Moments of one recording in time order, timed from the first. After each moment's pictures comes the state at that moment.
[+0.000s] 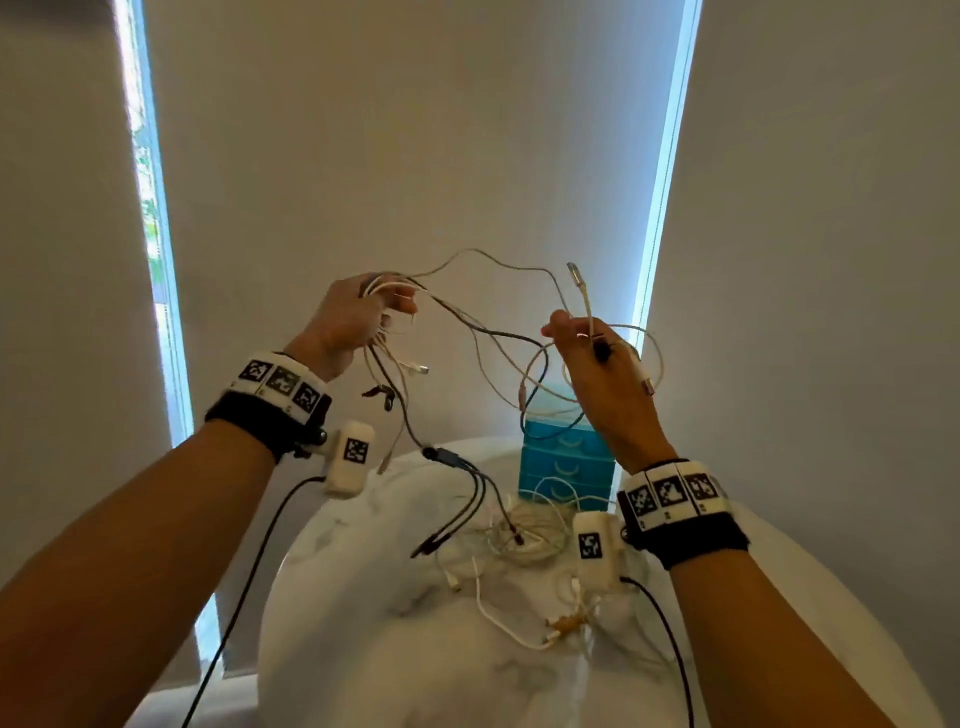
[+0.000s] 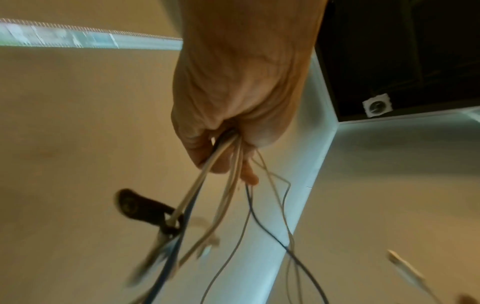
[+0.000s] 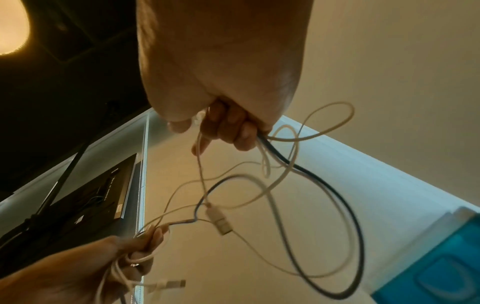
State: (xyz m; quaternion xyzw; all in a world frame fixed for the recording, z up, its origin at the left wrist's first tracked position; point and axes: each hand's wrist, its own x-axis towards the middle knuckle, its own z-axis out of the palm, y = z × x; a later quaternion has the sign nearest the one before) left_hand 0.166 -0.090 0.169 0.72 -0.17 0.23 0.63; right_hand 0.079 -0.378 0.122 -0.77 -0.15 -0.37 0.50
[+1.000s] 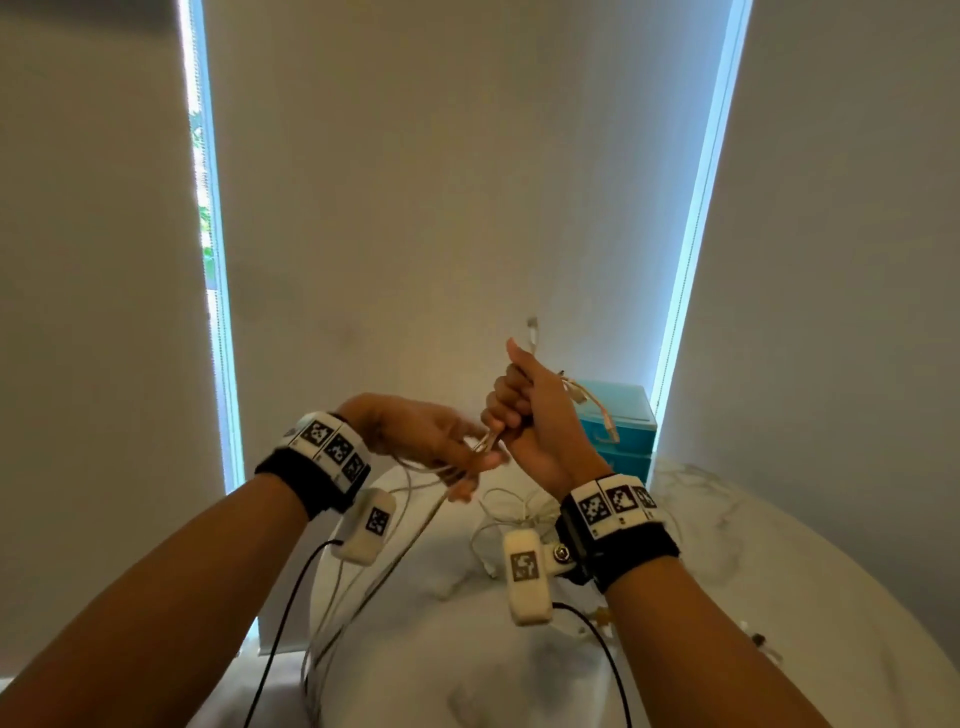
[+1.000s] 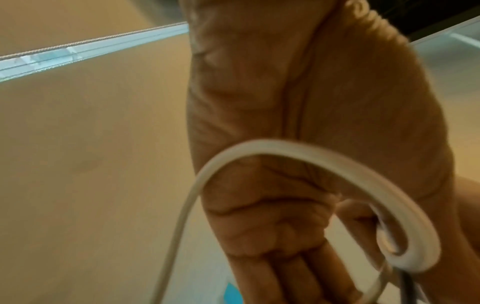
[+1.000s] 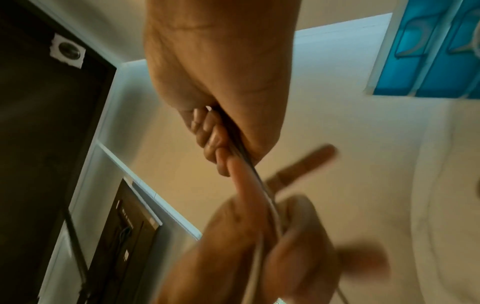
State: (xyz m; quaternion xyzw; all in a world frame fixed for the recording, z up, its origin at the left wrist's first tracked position) left_hand 0.123 -0.096 0.098 0.81 -0.38 -0.32 0.32; right_hand 0.082 -0.270 0.093 -0.47 -0.15 0.03 0.87
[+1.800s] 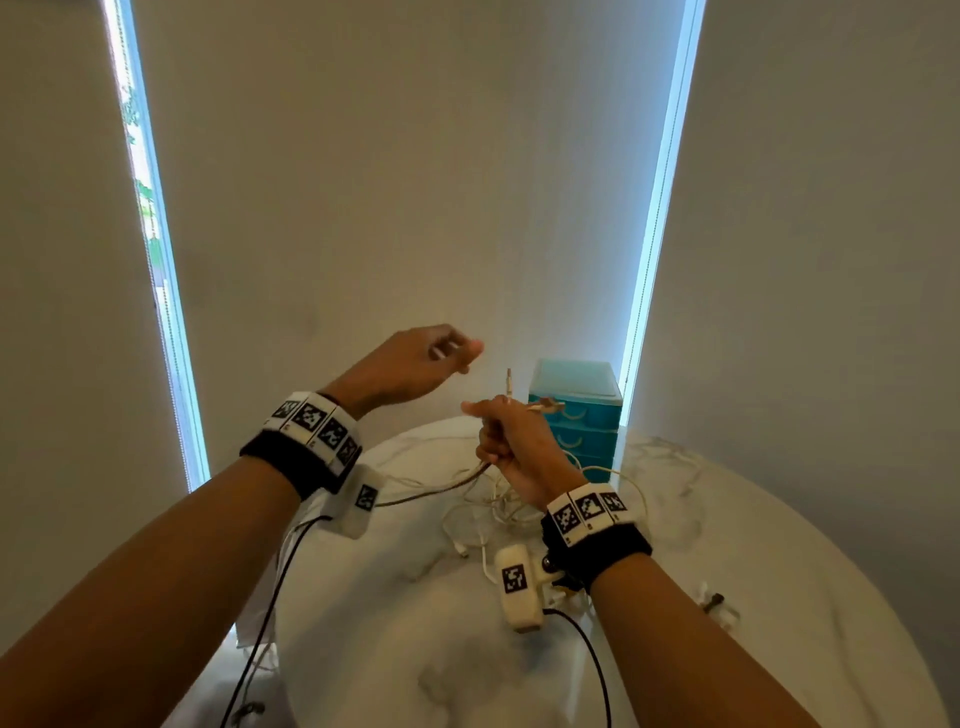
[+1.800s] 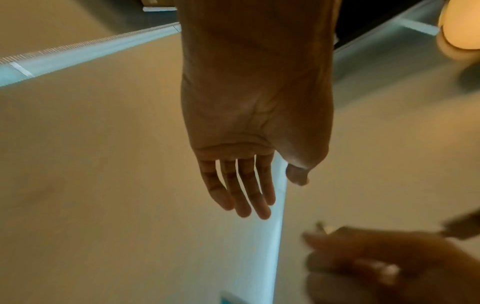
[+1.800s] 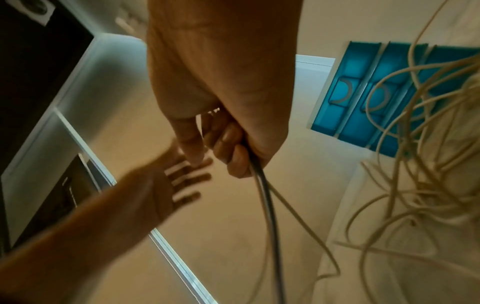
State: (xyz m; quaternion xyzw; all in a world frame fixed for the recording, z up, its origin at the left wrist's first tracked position) left_hand 0.147 -0.124 0.112 0.90 -0.28 0.15 0.31; right_hand 0.105 -0.302 0.036 -0.57 -0.05 0.01 0.82
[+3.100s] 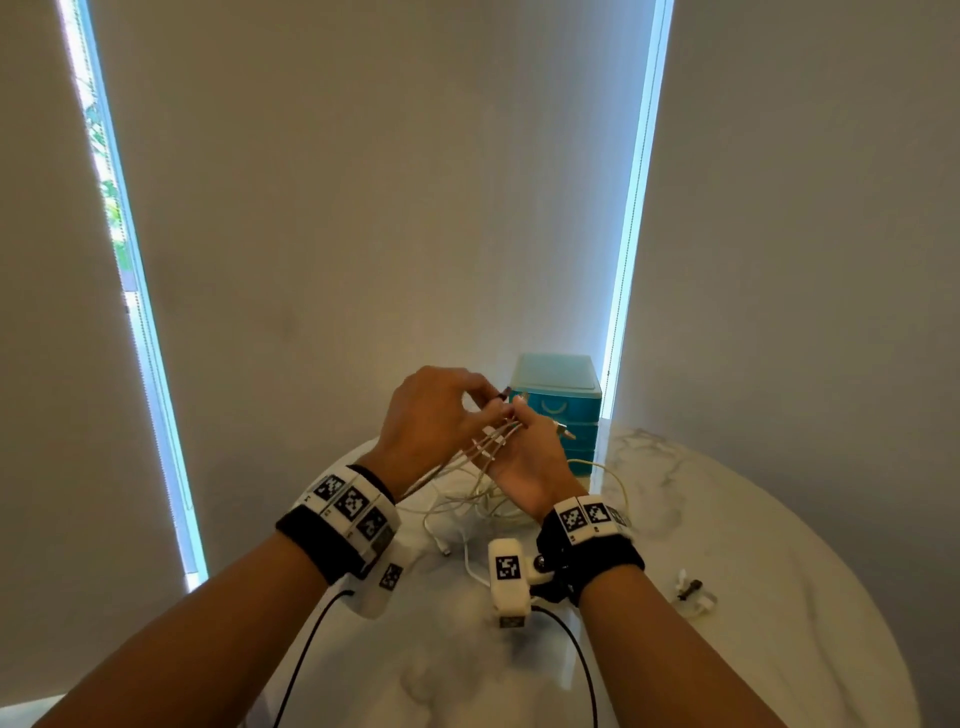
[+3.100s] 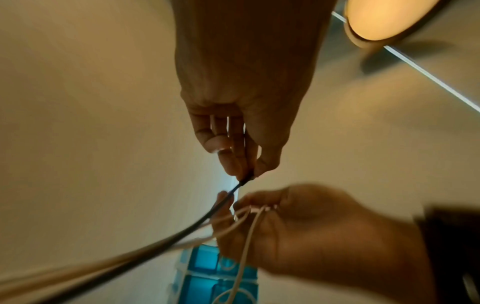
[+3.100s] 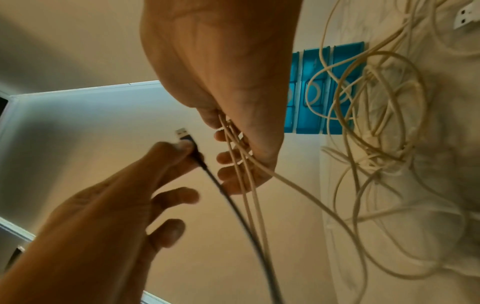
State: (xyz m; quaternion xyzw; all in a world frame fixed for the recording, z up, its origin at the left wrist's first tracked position) left_hand 0.109 -0.184 0.059 0.86 -0.27 0.33 0.27; right_hand 0.099 -0.329 0.012 -0.38 -0.01 0.04 0.92
